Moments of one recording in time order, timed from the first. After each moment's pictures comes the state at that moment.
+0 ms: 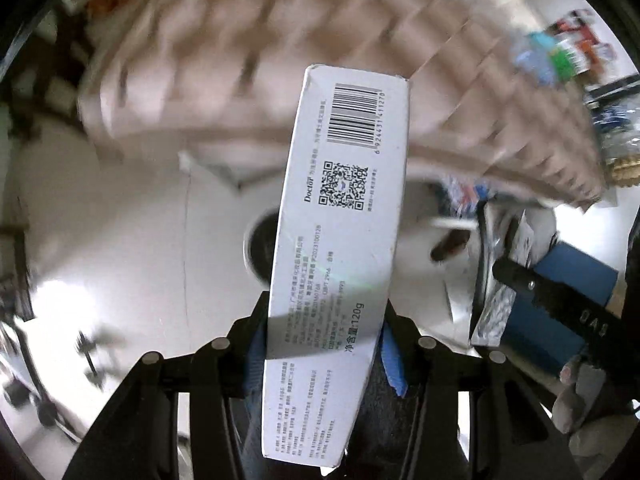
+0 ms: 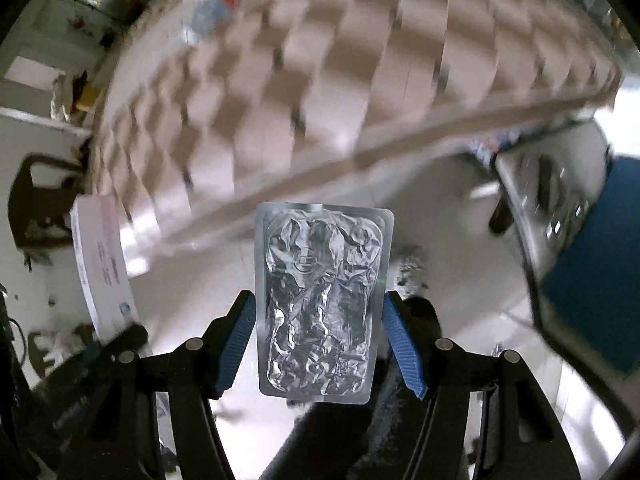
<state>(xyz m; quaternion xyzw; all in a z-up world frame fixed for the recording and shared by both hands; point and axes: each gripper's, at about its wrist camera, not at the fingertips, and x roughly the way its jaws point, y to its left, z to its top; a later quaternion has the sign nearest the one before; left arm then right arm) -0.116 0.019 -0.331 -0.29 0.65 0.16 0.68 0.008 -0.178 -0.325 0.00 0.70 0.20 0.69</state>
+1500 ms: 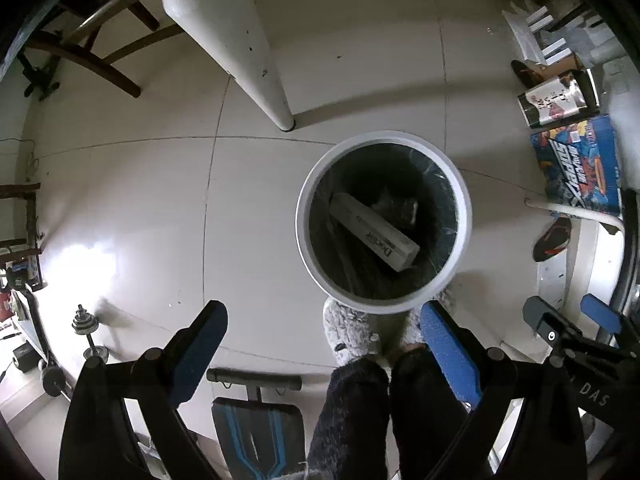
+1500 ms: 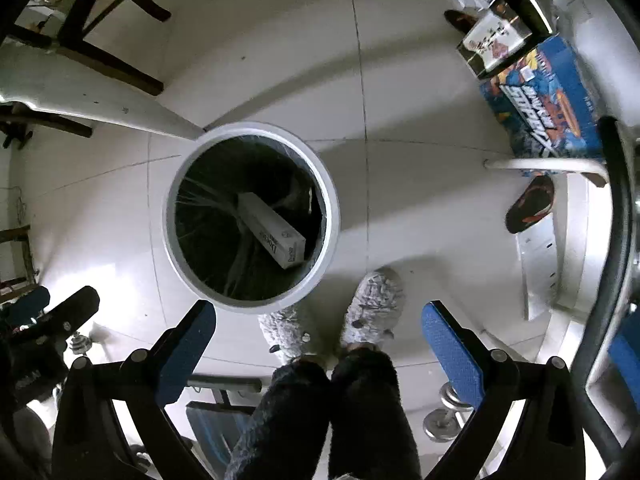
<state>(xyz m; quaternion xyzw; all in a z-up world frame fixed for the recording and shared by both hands) -0.148 0.044 -0.598 -0.26 0.69 0.24 0.63 -0.048 -0.113 -0.663 -0.19 0.72 0.20 0.64</state>
